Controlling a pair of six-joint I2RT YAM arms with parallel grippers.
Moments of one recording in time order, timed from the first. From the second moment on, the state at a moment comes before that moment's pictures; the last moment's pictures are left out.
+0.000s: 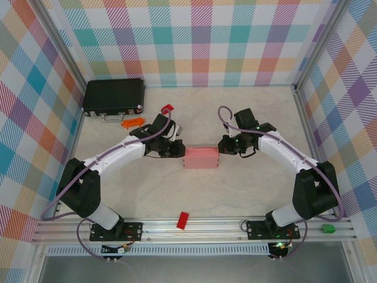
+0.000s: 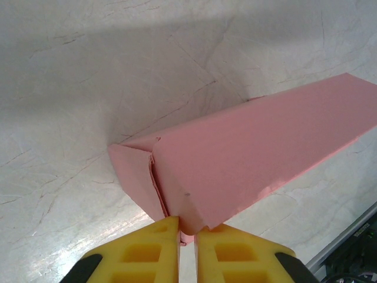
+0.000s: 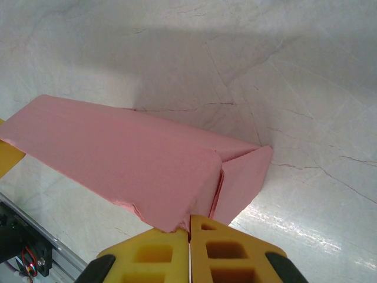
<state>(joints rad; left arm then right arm) -0.59 1.55 1.13 -0.60 0.32 -0.50 0.40 1.48 1.09 -0.72 -0.44 0.35</state>
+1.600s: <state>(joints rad) -0.61 1.43 1.12 -0.62 0.24 -0.43 0.42 1.38 1.09 -0.74 -0.37 0.34</state>
